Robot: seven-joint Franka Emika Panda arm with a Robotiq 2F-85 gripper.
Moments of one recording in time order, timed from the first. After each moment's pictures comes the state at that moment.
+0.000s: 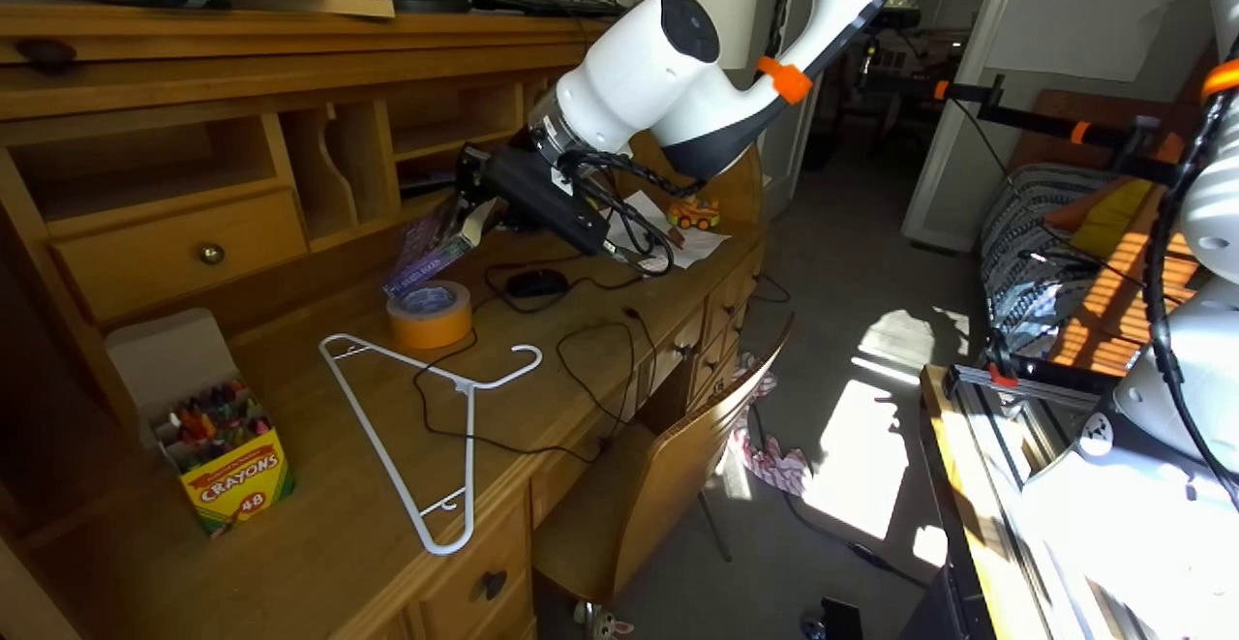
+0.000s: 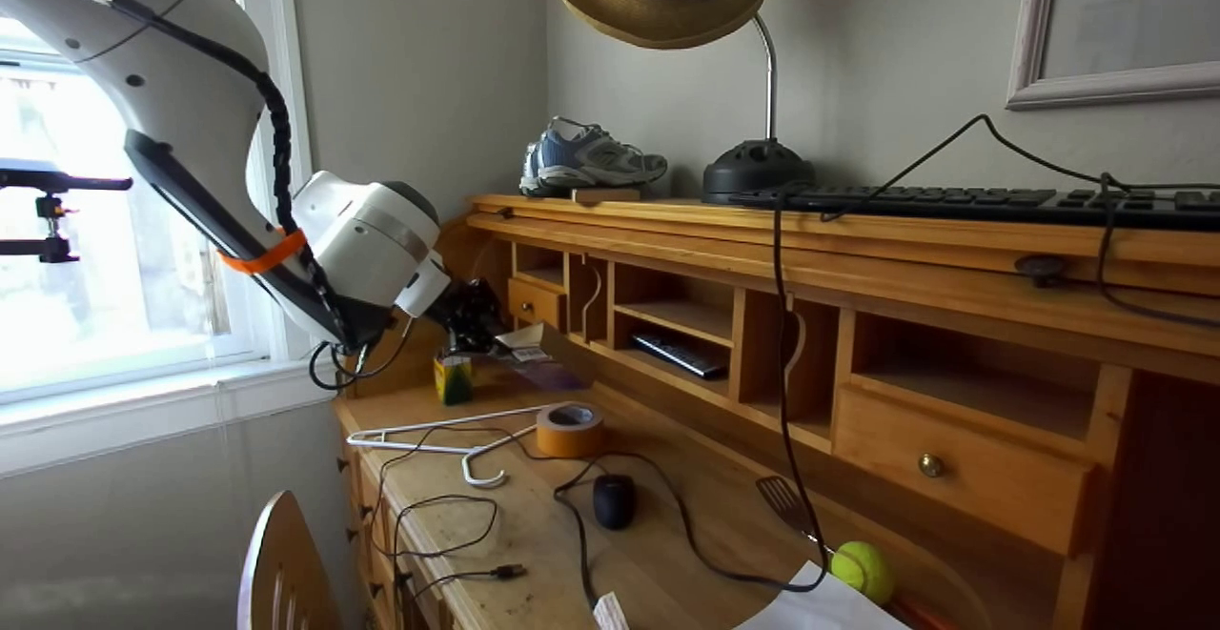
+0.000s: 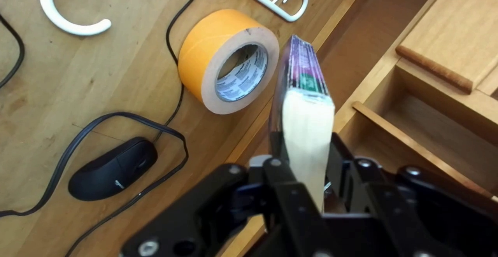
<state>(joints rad) -0.94 0.57 0.84 -1.98 -2.04 2.87 2.70</state>
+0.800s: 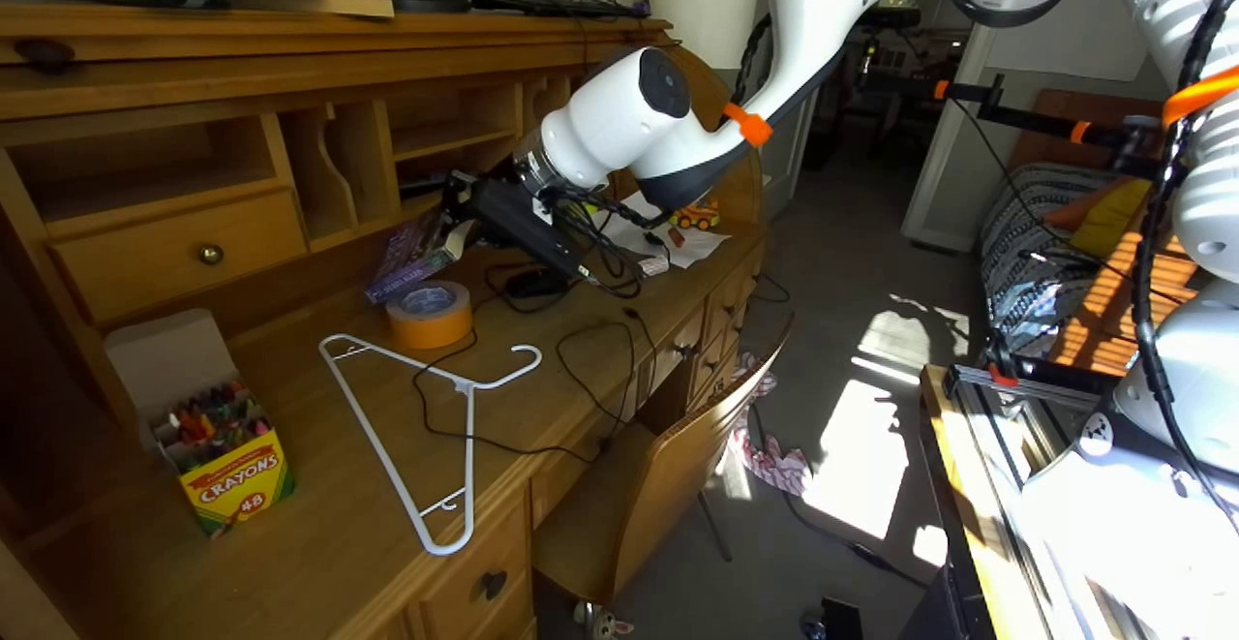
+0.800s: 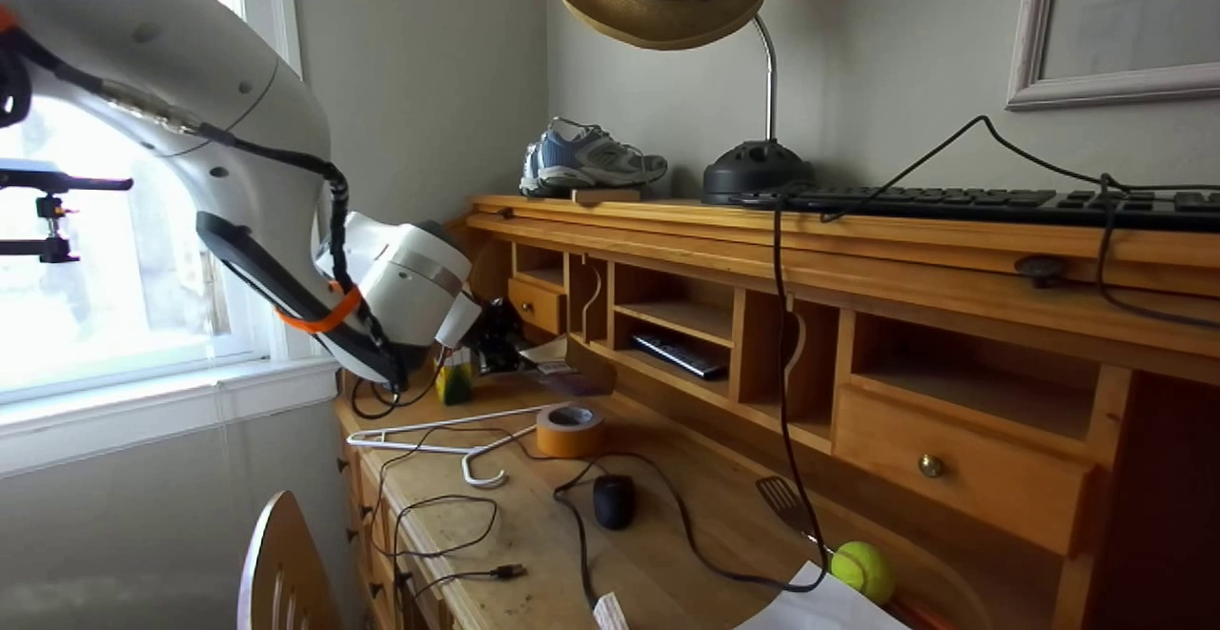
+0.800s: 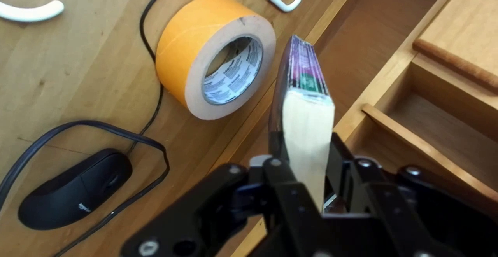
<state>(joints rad) -0.99 0.83 0.94 -1.85 -2.27 2.78 2.71</state>
